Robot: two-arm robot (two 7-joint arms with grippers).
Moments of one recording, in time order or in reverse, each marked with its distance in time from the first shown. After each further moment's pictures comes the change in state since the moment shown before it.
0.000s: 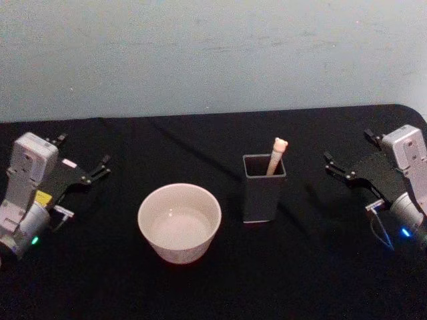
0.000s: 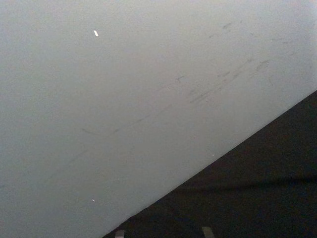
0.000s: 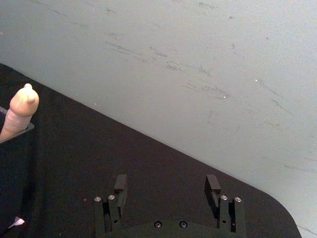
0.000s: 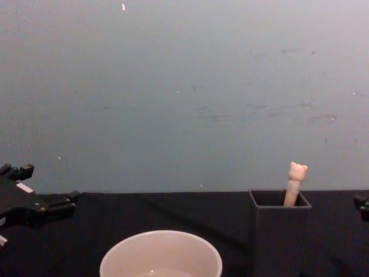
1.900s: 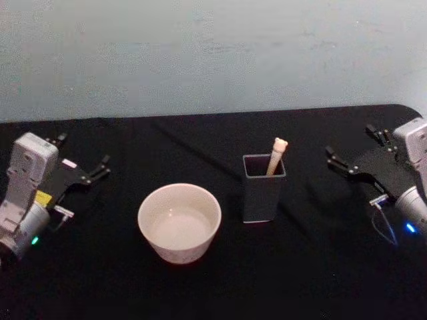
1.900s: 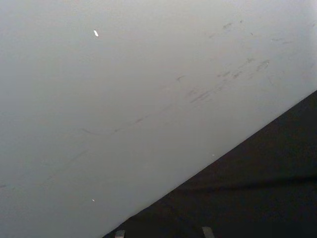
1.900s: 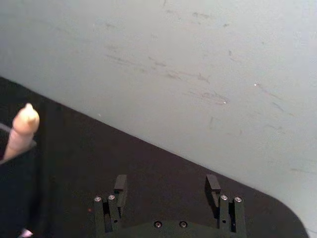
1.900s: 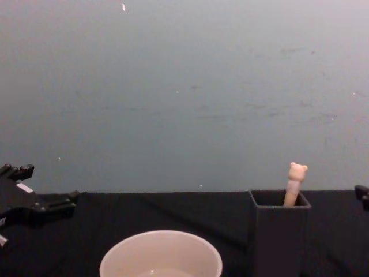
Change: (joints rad) left arm 0.000 0.000 0.000 0.000 0.000 0.000 0.000; right arm -0.013 -0.007 0.051 -0.015 0.056 -0.008 0.071
